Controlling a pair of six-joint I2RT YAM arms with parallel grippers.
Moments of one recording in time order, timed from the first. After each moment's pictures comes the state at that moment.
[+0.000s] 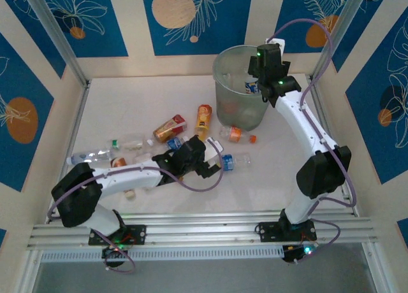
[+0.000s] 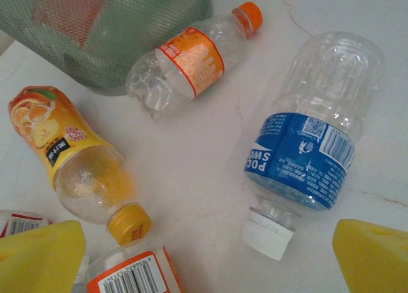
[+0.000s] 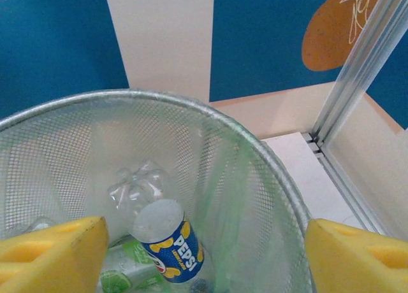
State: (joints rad) left arm -0.99 1.48 0.88 -0.03 -0.22 0.21; right arm 0.30 1.68 1.72 -0.50 0.52 0.22
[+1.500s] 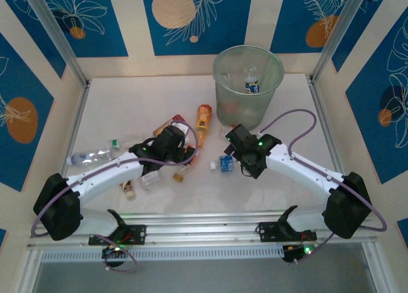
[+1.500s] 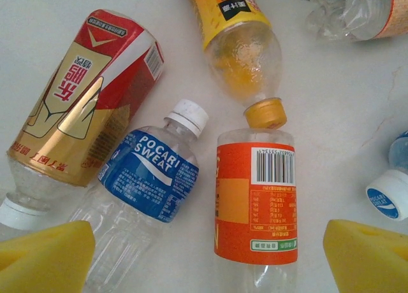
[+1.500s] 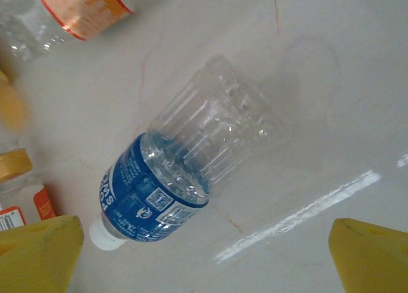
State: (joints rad) left arm -0.78 1.34 0.91 -0.42 -0.28 -0.23; right arm 0.70 1.31 0.96 -0.89 0.21 1.40
